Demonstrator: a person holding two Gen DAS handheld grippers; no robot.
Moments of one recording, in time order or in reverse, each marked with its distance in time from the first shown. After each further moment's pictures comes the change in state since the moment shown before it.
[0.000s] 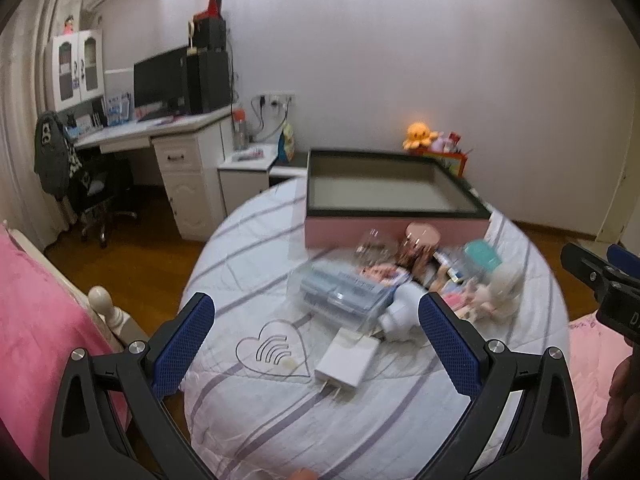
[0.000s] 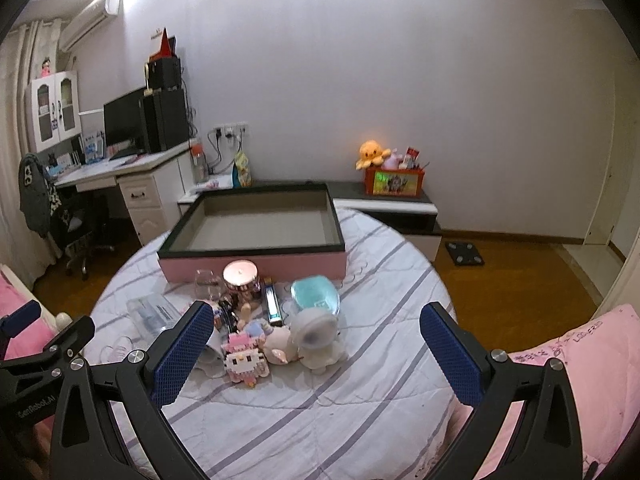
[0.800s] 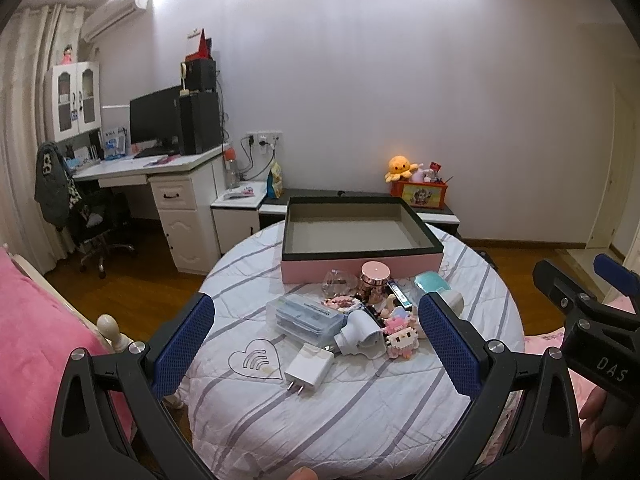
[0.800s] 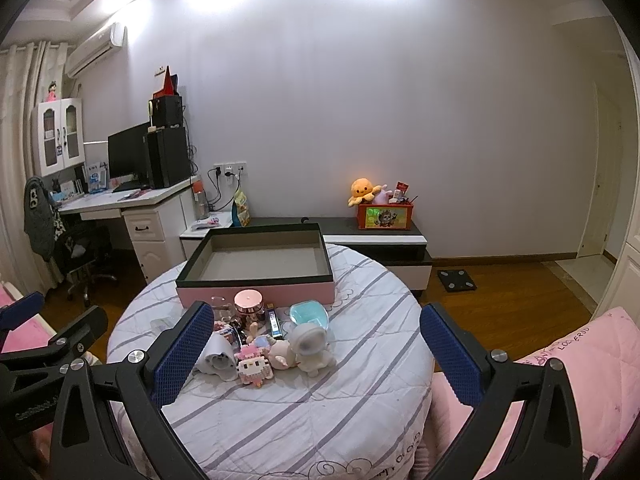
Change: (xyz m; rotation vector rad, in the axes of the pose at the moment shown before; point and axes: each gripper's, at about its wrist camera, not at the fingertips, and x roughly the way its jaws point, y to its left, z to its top) left arm -0.095 -0.034 0.025 0.029 -0.129 -0.032; right arm -0.092 -0.005 0.002 0.013 -0.165 -0.014
